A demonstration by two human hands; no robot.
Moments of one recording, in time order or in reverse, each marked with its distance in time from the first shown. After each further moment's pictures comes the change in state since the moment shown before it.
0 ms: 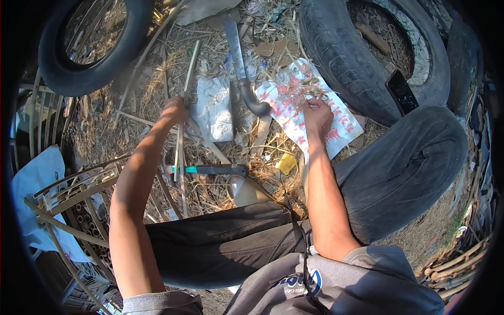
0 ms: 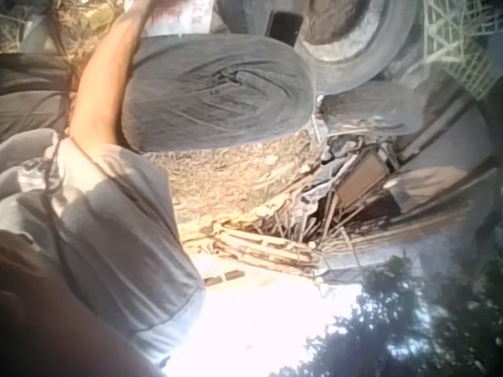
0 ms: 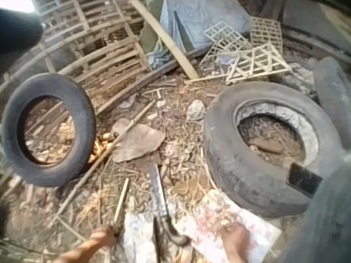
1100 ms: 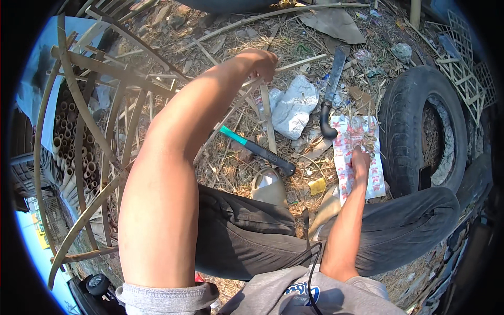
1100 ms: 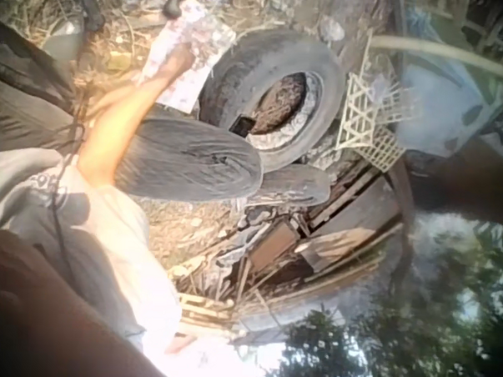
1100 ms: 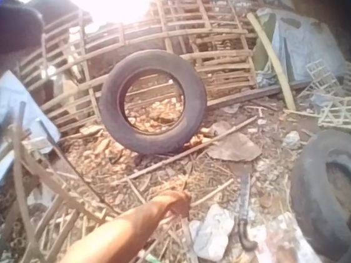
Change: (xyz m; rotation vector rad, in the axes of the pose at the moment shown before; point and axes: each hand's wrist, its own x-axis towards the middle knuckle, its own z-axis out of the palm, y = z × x) left_hand -0.048 -0.033 -0.081 -0.165 -0.192 0.099; right_hand -0.014 -0.032 -0.011 -0.177 -0.453 -0.045
